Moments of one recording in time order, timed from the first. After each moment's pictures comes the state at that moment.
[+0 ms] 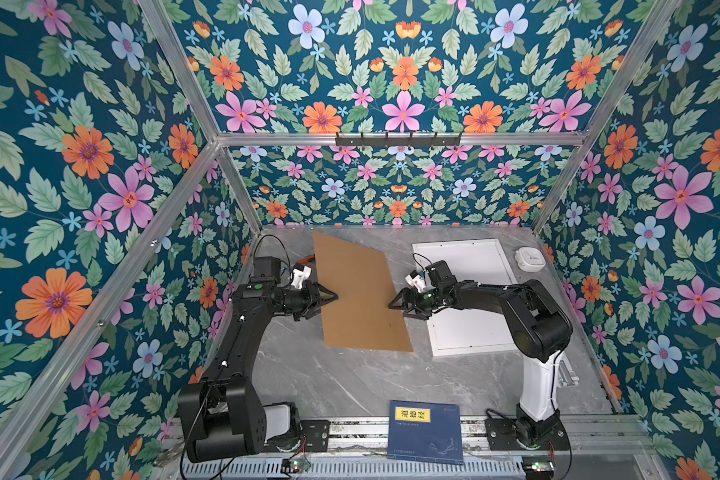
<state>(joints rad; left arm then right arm) 0.05 1.30 1.02 -0.84 0.88 -0.42 0.48 2.00 1.15 -0.08 -0.77 0.67</state>
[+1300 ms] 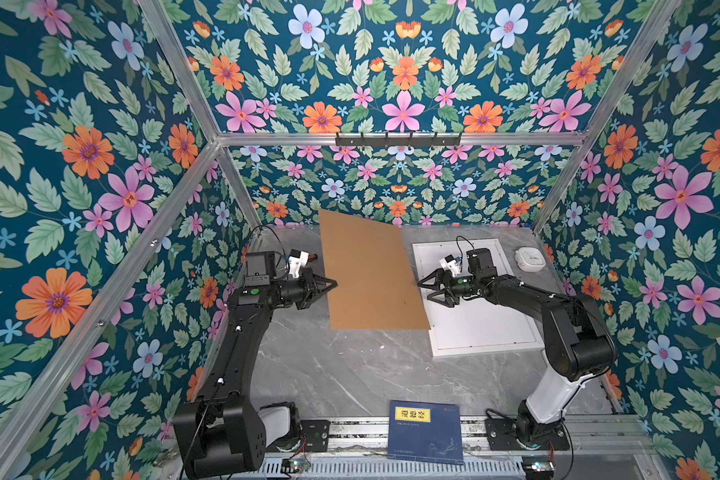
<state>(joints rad) 0.04 1.21 1.00 -0.55 1.03 -0.67 0.25 1.76 1.04 -0.05 -0.96 0.80</state>
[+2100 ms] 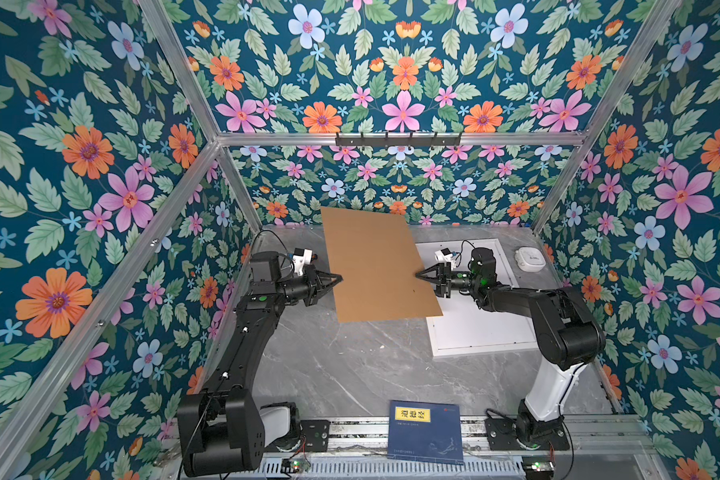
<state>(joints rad) 0.01 1.23 0.89 -0.22 1.08 -0.89 0.24 1.85 0.95 0.62 -1.15 1.26</state>
